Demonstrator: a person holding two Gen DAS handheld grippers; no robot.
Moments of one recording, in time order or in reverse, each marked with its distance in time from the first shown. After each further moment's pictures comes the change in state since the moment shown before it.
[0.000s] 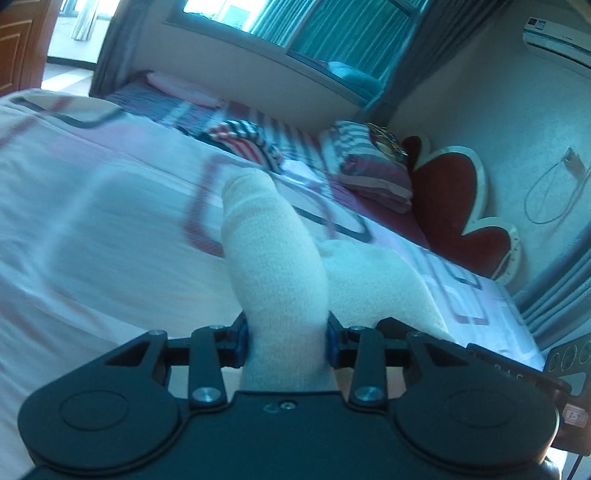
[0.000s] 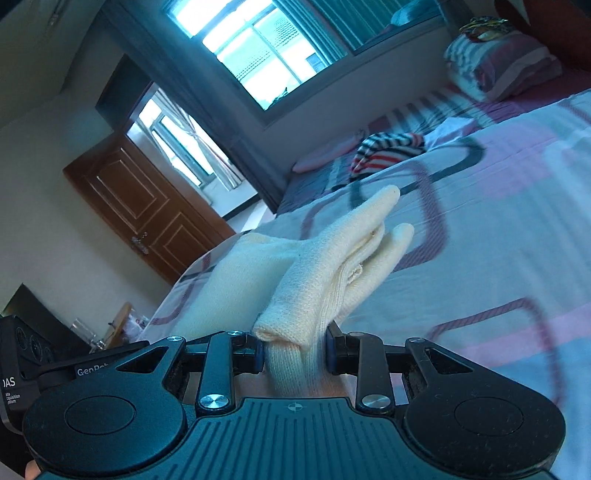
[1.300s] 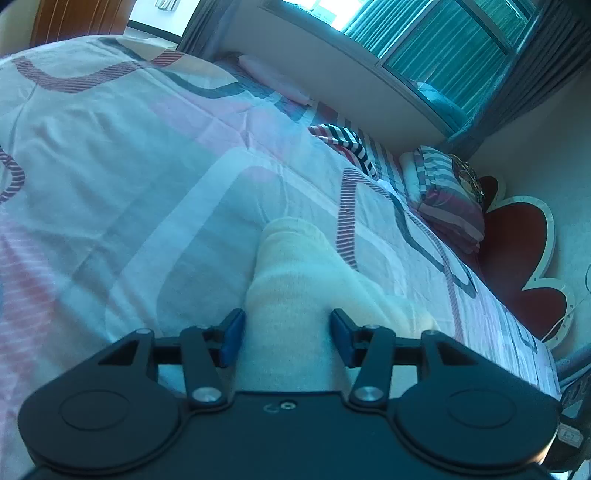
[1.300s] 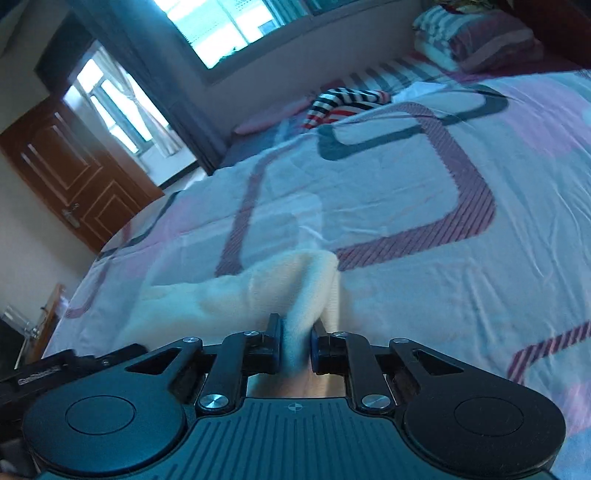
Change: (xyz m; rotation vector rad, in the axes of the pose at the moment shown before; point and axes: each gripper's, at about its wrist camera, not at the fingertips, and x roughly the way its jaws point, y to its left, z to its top) left arm 0.052 0.114 0.028 -0.213 -0.001 0.140; right arm 0.142 -0.022 0.003 0.030 0.091 -0.233
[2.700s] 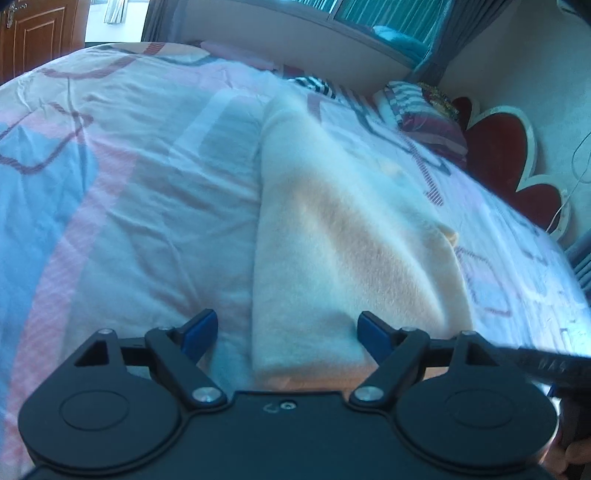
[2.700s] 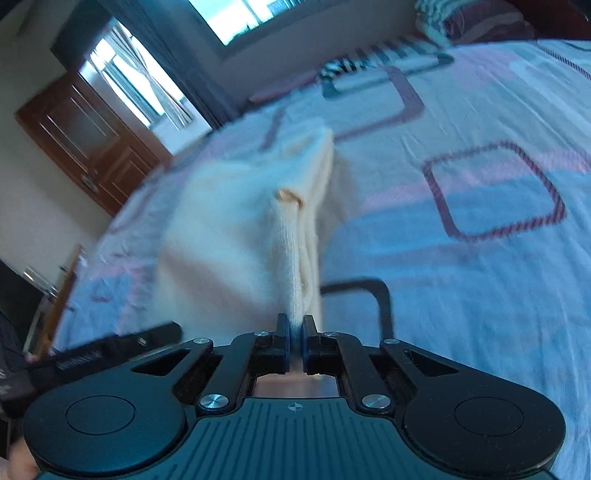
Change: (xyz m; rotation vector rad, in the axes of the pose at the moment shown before) left arm -0.094 0.001 -0.114 0.243 0.095 0.046; right arm -0.130 0.012 -0.126 -0.032 0.135 0.013
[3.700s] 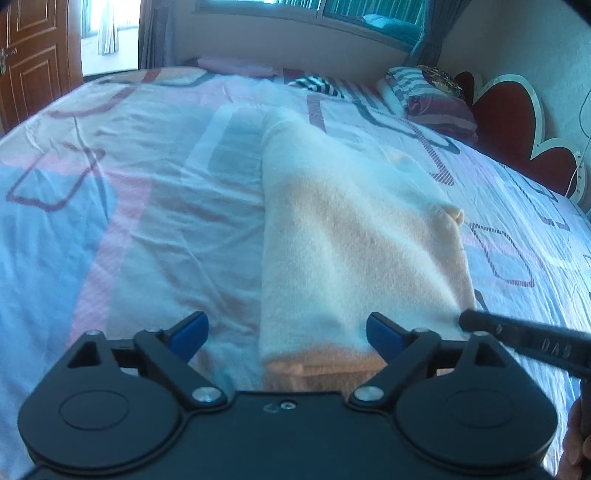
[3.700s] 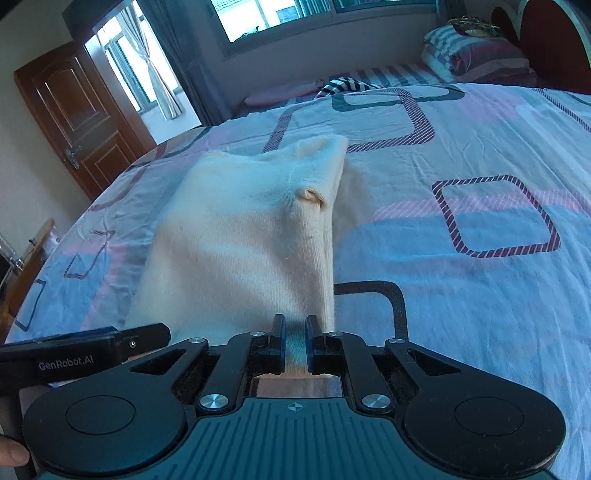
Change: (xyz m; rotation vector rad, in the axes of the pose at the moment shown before) left arm -0.022 -0.015 -0.002 0.126 -0.013 0.100; right arm 0.000 0.039 -0.019 -0.136 -0.085 -0.125
